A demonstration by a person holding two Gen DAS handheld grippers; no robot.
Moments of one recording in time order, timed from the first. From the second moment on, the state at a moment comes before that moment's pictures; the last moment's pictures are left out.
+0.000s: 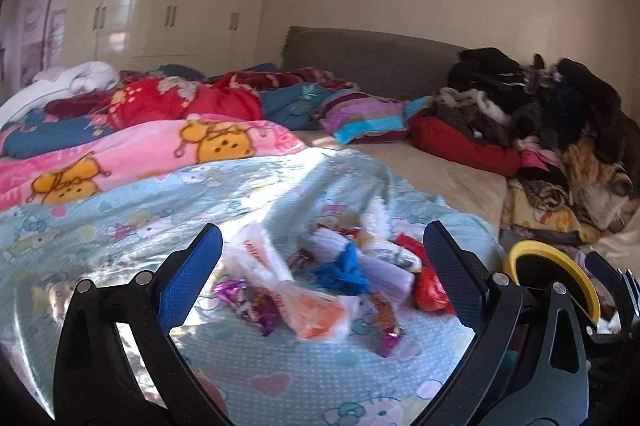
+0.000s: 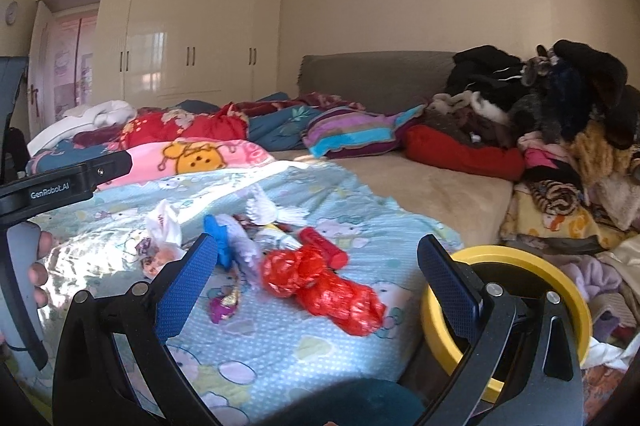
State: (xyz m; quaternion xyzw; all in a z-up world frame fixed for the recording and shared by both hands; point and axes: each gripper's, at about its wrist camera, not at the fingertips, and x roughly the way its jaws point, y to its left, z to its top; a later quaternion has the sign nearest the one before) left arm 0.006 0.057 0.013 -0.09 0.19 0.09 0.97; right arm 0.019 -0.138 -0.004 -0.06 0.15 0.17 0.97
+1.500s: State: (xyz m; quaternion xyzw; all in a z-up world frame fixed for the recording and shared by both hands) left arm 0.071 0.081 -0.091 -0.22 0.38 0.05 0.90; right arm 0.132 -0.133 -0.088 -0.10 0.36 0.25 0.89
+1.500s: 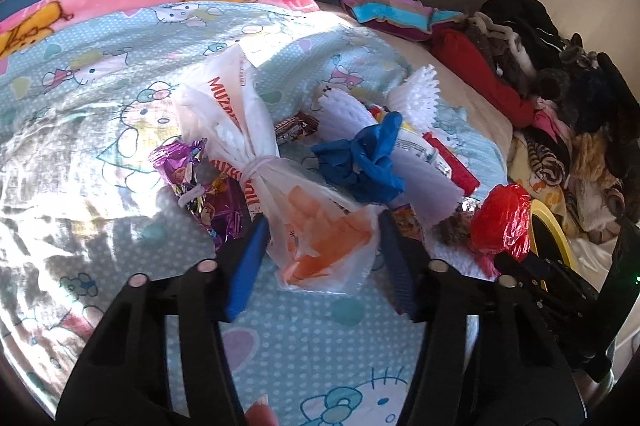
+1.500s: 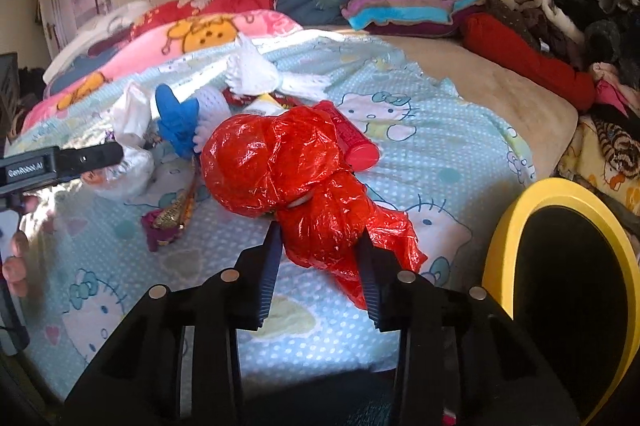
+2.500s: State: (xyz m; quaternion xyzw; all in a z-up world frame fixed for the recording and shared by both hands) left arm 0.062 0.065 0.009 -0.16 0.26 -0.03 0.95; right arm 0.108 -0.171 -0.038 0.00 0.30 0.23 0.93
